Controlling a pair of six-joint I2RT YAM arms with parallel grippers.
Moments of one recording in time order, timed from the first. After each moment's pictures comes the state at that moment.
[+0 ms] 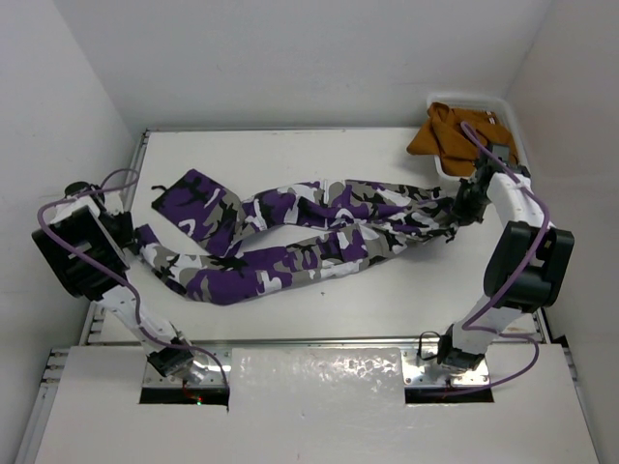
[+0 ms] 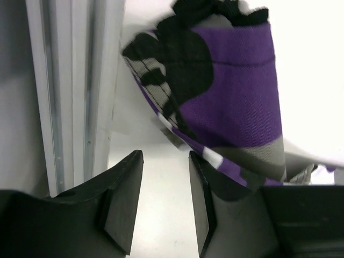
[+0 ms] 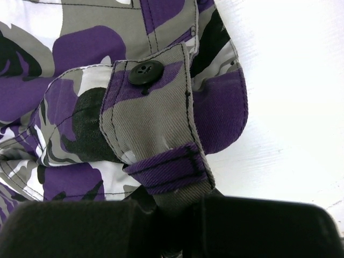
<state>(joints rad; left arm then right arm) 0.65 1.89 1.29 -0.76 0.12 0.33 -0.25 1.71 1.29 -0.81 -0.11 0.22</state>
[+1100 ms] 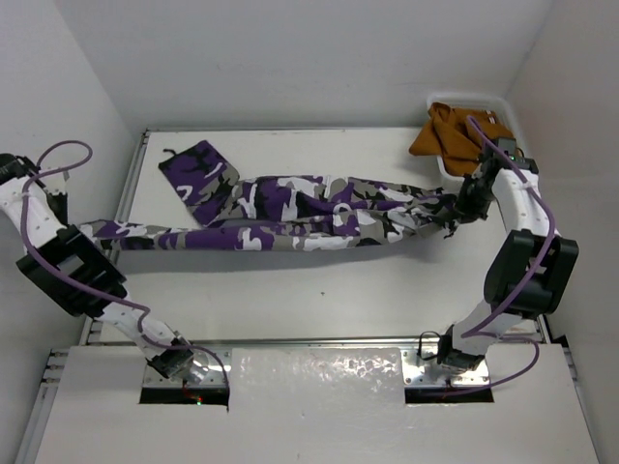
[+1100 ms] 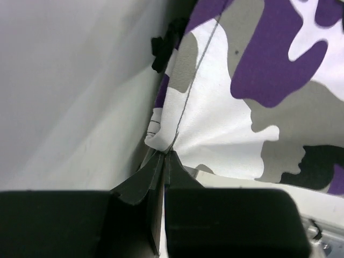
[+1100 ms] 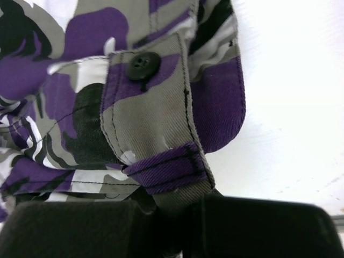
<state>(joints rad) 0.83 1.82 1.72 -1.10 0.00 0.57 -0.25 1.67 1.35 -0.93 -0.12 0.22</state>
